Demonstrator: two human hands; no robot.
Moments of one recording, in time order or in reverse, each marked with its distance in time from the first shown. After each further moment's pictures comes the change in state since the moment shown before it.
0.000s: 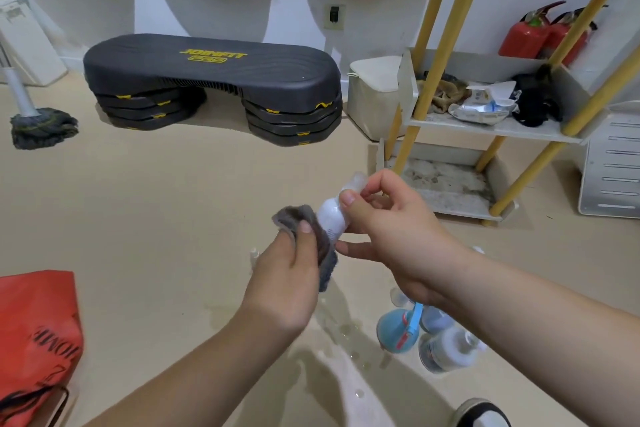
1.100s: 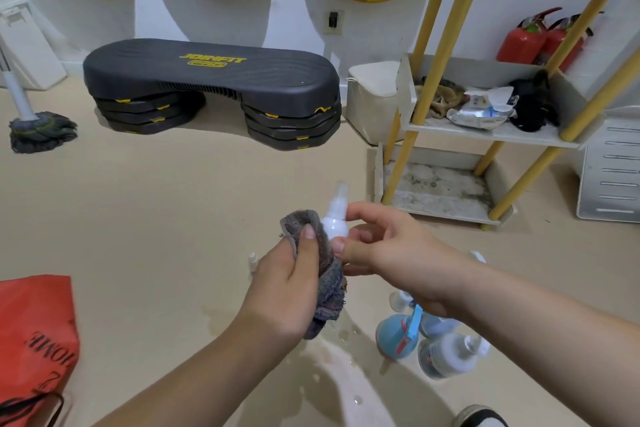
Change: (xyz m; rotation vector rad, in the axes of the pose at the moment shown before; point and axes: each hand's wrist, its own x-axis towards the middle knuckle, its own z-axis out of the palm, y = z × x) left_hand -0.003 0.004 0.000 -0.106 -0.079 -0.010; right_hand -0.001 0.008 -0.021 -0.205 -0.278 0.068
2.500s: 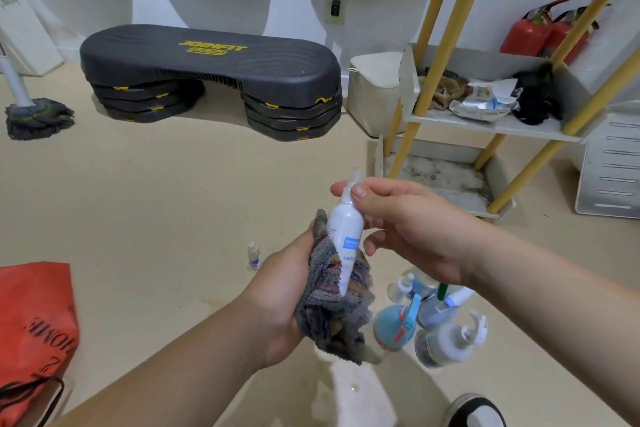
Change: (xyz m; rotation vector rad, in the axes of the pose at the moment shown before) left_hand -0.010 0.021 0.001 -0.476 -0.279 -0.425; right_hand 0.005 -0.017 -0.013 0.105 0.029 0.028
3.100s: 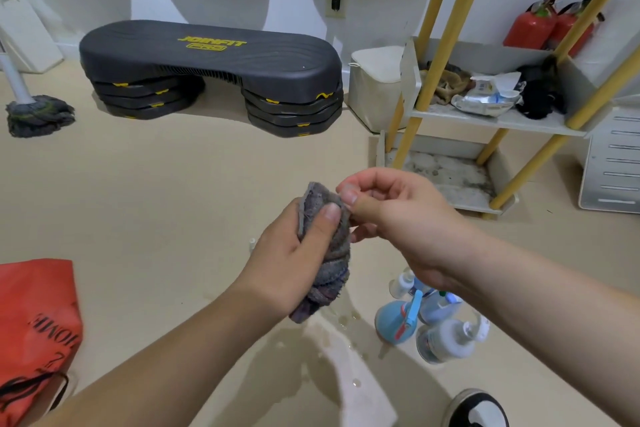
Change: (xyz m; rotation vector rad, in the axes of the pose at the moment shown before) left_hand 0.013 -0.002 -0.016 0.537 0.207 0.541; right_hand 0.000 0.005 0.015 -0.004 0.143 -0.155
